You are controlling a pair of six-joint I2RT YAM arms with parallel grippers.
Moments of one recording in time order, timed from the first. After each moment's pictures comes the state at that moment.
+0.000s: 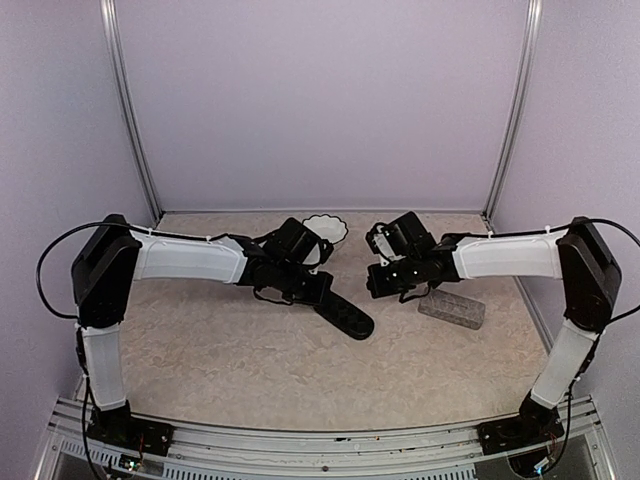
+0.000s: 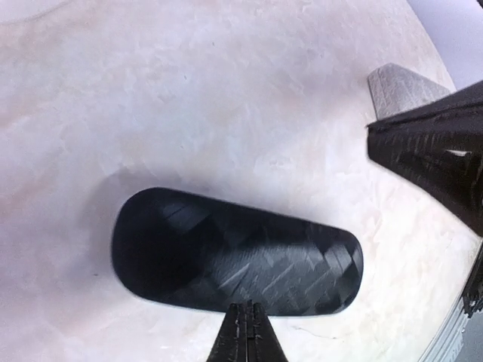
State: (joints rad) left arm -0.86 1.99 1.40 -0.27 0.14 -0.48; right arm 0.71 1.75 1.14 -0.24 0.00 0.35
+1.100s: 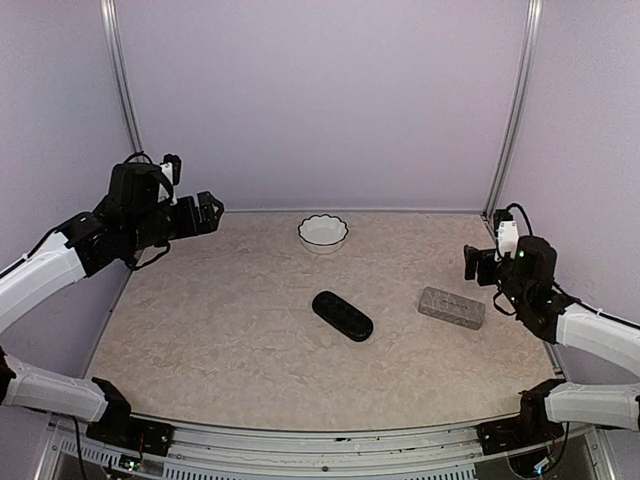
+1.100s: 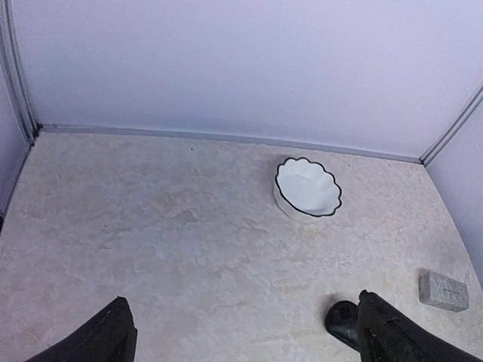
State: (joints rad) left arm -0.57 1.15 1.09 -0.38 -0.26 -0.41; right arm 0.31 0.97 0.45 0.31 0.31 -0.03
